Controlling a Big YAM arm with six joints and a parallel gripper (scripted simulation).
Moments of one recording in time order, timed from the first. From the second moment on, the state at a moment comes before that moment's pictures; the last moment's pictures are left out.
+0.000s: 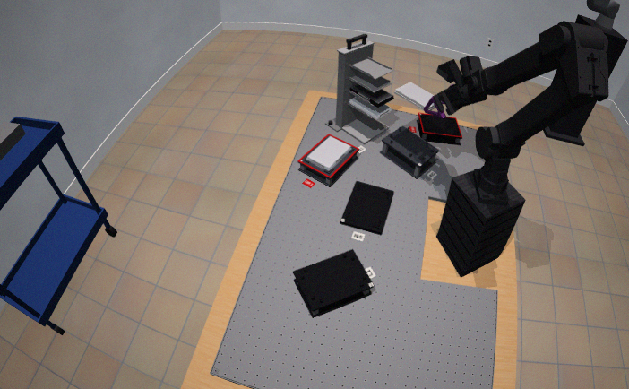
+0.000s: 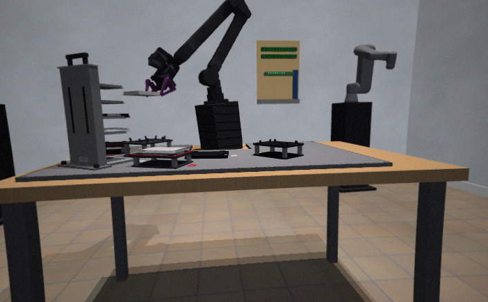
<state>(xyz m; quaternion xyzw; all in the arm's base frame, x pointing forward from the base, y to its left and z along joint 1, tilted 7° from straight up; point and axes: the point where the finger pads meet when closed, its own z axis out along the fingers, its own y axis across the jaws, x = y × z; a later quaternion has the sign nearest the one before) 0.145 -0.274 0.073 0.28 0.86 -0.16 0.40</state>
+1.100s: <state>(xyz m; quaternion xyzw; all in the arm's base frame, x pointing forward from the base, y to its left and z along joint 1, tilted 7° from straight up) 0.146 -0.276 0.058 0.28 0.86 -0.16 0.40</state>
